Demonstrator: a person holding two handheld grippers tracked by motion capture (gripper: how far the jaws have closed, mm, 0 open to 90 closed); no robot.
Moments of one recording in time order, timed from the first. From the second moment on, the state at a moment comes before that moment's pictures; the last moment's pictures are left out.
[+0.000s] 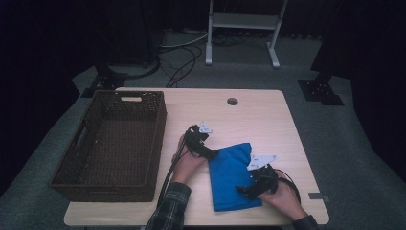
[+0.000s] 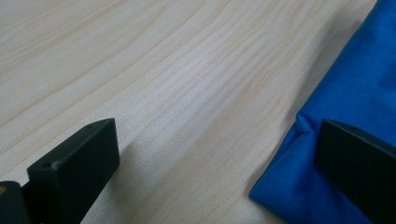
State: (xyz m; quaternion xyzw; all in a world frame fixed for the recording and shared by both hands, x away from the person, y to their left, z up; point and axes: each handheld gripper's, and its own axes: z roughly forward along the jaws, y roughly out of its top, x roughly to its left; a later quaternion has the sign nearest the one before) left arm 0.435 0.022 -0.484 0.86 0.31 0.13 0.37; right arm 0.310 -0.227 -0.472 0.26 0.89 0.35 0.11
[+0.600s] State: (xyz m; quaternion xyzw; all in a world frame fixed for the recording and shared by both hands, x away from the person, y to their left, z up) left arm 0.435 0.022 -0.484 0.86 0.31 0.13 0.37; right arm 0.315 -0.261 -0.451 0.30 0.86 0.41 0.11
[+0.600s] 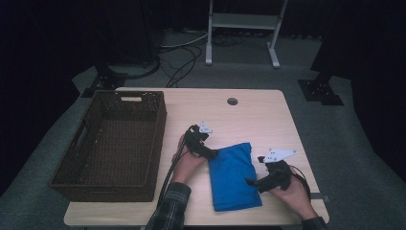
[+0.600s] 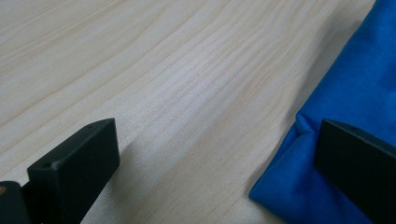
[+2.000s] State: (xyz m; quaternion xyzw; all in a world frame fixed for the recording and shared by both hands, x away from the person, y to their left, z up) left arm 0.438 0.022 -0.483 0.87 0.31 0.13 0.37; right arm 0.427 -0.264 -0.478 0.37 0.83 0.39 0.14
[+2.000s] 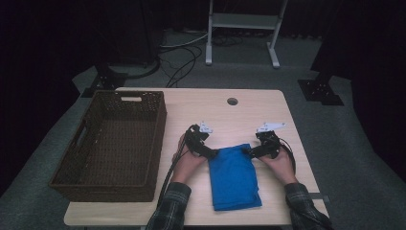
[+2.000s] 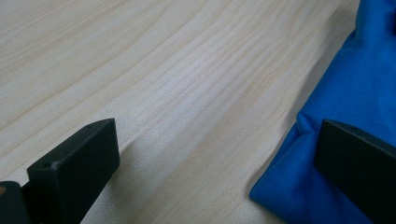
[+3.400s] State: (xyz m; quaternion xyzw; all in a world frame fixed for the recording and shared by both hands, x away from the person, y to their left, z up) left arm 0.437 0.031 -0.480 0.84 0.30 0.12 0.43; right arm 0.428 -0.267 -0.486 0.39 0.82 0.39 0.11
